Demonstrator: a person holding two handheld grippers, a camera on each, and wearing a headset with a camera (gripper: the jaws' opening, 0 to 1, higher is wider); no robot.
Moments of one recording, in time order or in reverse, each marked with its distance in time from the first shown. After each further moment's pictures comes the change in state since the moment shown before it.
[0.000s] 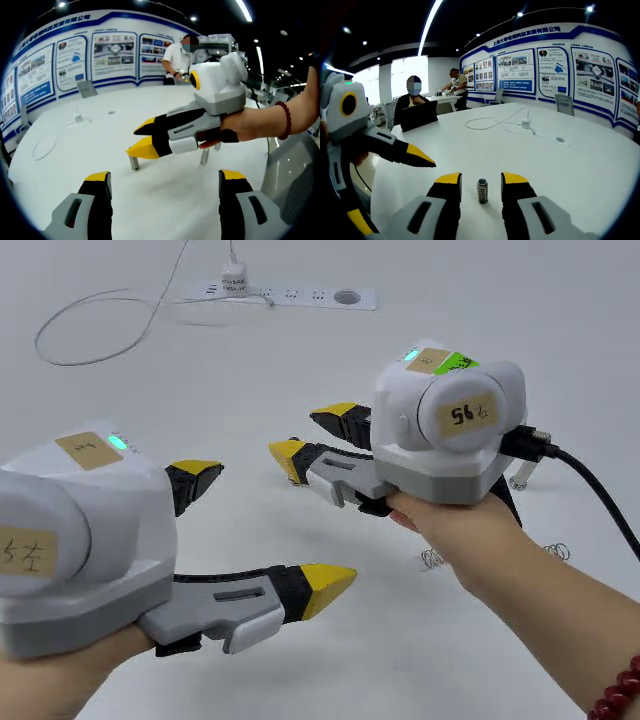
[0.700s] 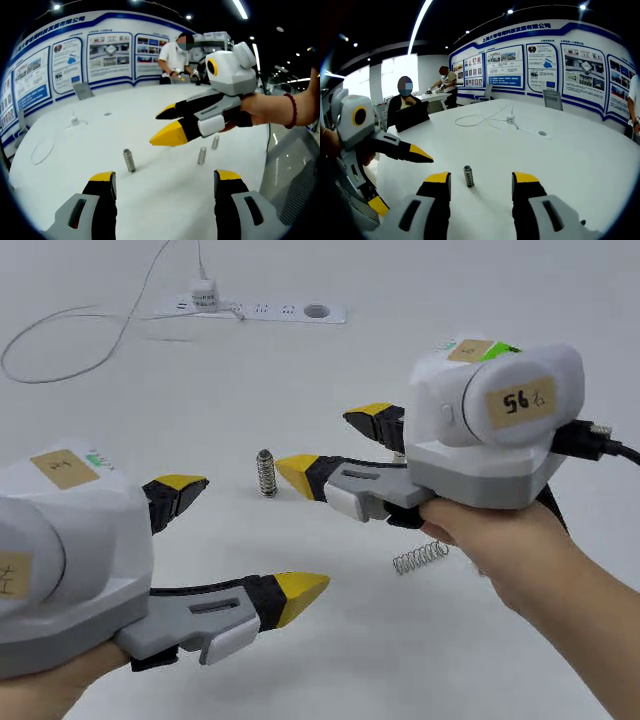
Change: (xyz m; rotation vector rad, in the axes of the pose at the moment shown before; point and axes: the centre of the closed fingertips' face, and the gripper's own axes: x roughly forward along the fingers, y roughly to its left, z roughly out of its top) left arm 0.002 -0.007 0.002 0.028 0.006 -0.022; right arm -0.051 -0.023 -0.002 0.040 0.044 -0.091
